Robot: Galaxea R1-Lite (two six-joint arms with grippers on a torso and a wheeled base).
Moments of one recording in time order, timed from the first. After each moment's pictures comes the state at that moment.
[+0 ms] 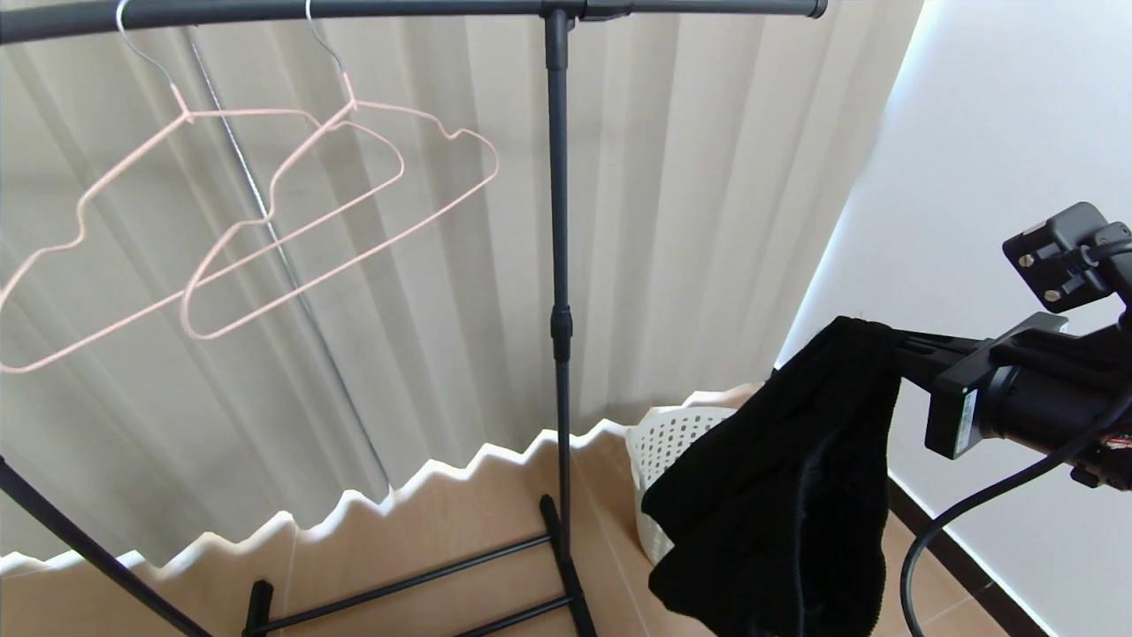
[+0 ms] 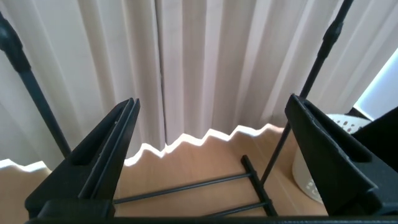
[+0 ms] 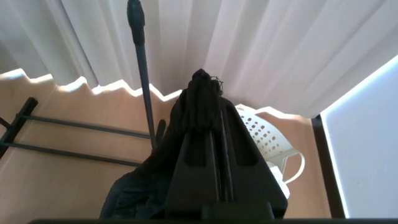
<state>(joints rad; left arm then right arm) 0.00 0.00 0.00 -0.10 0.08 -0.03 0.45 1.29 -0.67 -0.40 -0.08 -0.11</state>
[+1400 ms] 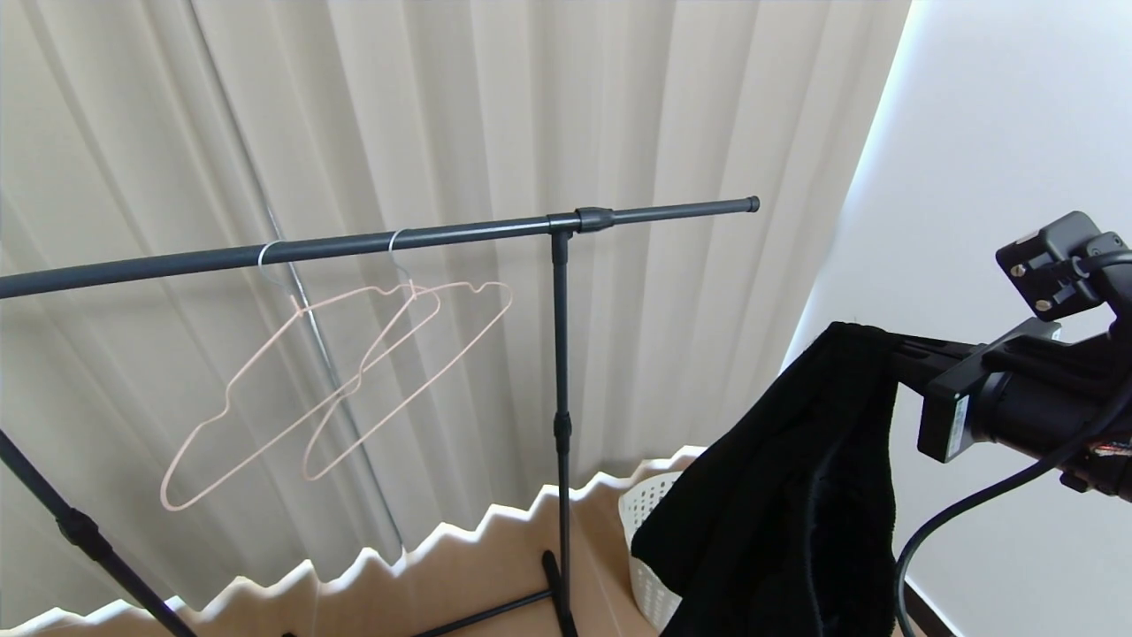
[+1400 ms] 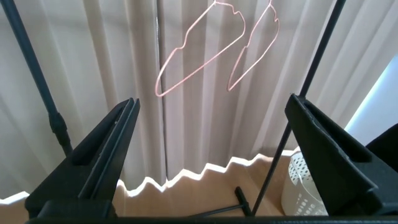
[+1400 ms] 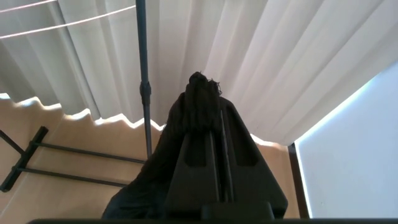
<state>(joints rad) 0.00 0.00 0.00 -0.10 0.08 -0.02 0.45 1.30 -0.63 -0.46 -0.08 -0.12</state>
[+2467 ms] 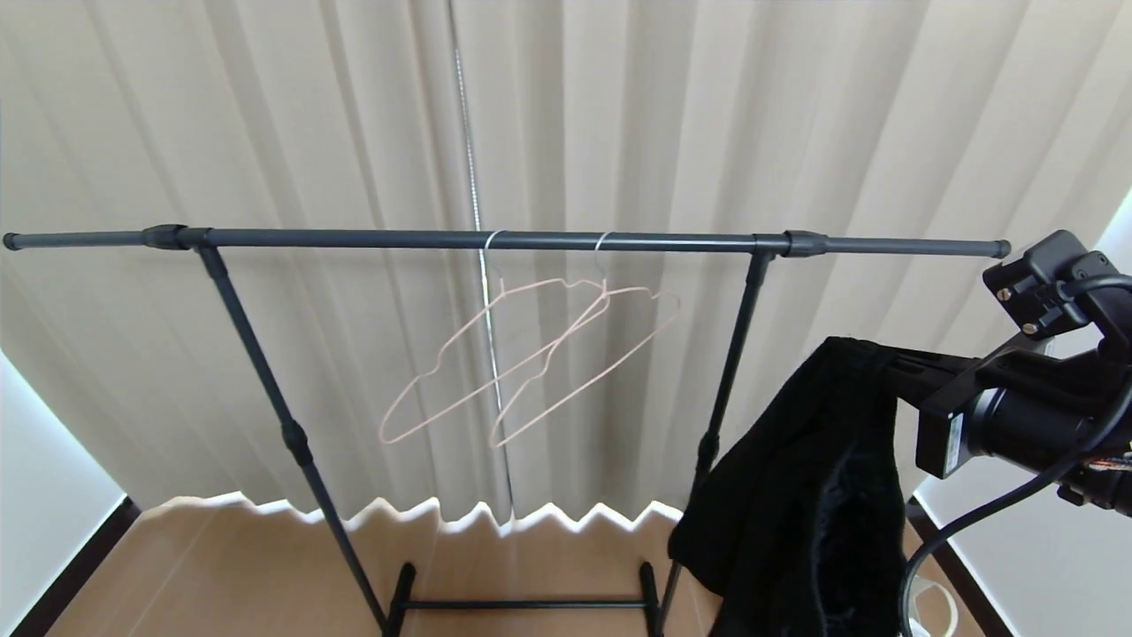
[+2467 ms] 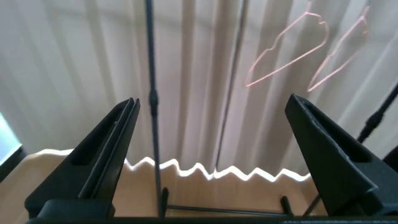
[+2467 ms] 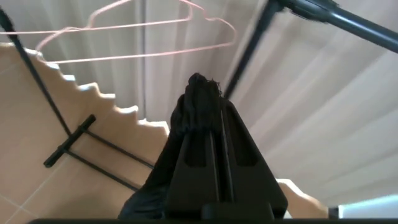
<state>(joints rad) 0.00 0.00 0.00 -0.10 0.08 -0.02 0.45 1.29 -0.61 -0.46 -0.08 -0.15</state>
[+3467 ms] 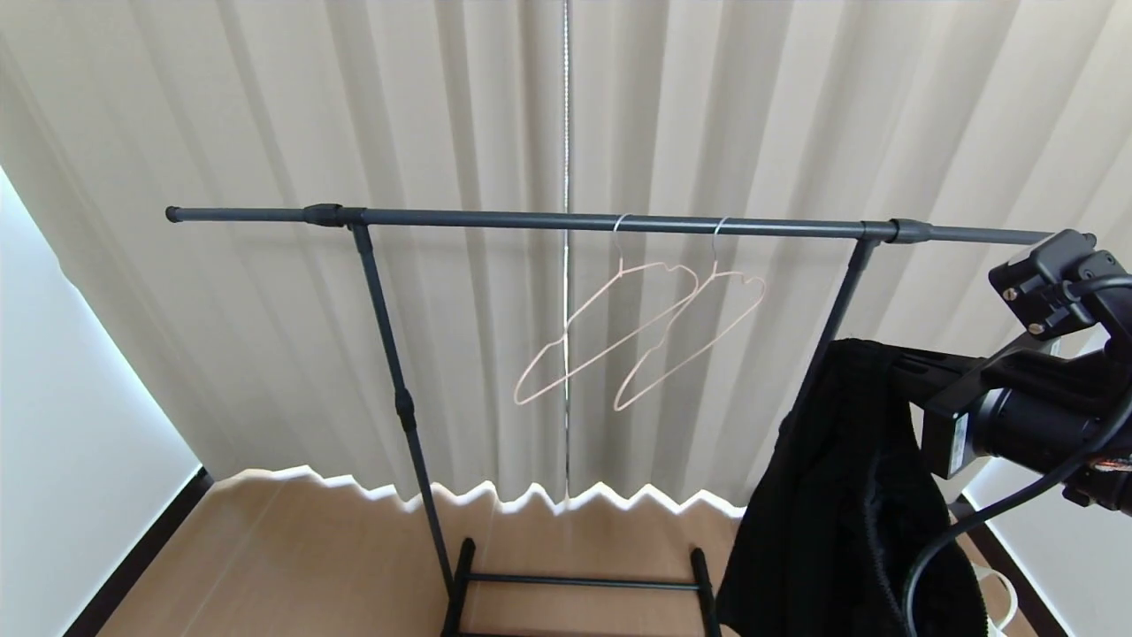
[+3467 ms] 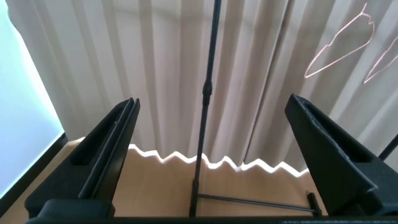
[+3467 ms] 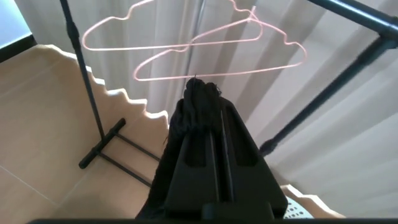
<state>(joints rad) 0.00 0.00 0.00 -0.10 0.08 -0.02 0.46 1.29 -0.61 -0.46 -0.08 -0.16</state>
